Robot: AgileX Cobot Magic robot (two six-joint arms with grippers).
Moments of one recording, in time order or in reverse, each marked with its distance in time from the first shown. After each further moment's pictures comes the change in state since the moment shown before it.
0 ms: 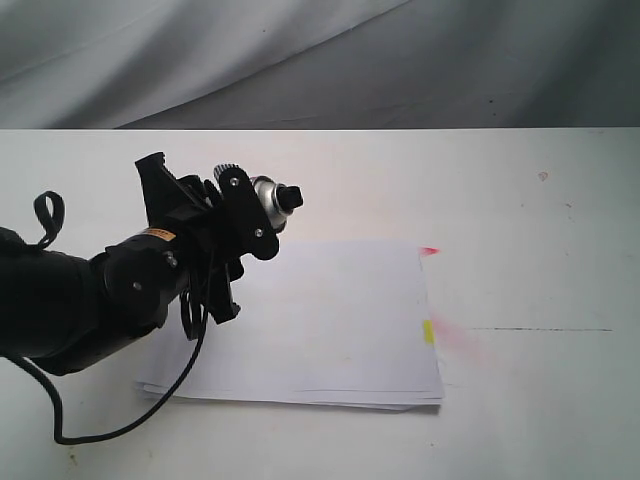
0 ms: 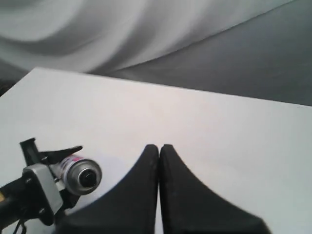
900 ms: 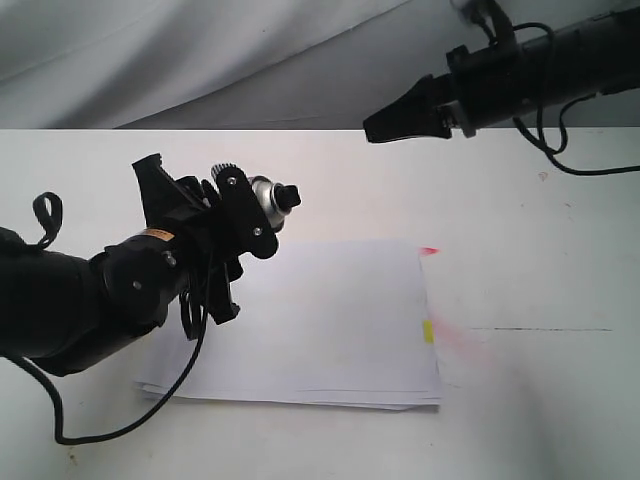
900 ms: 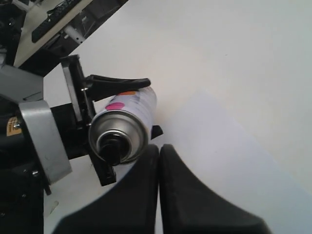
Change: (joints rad) left arm 0.000 0.000 0.000 -0.023 0.000 0.006; right arm 0.046 0.840 -0.318 0.515 0.447 -0.686
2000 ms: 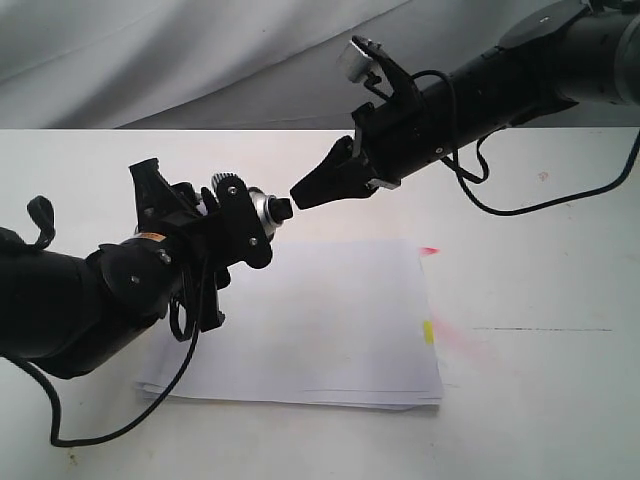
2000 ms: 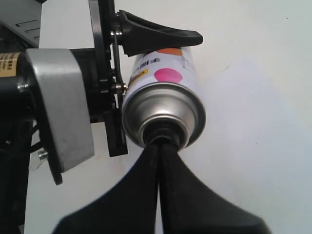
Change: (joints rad) left arm 0.000 0.000 0.000 -0.126 -0.005 0.178; right arm 0.198 0.014 0.013 -0.129 -0.093 -0.054
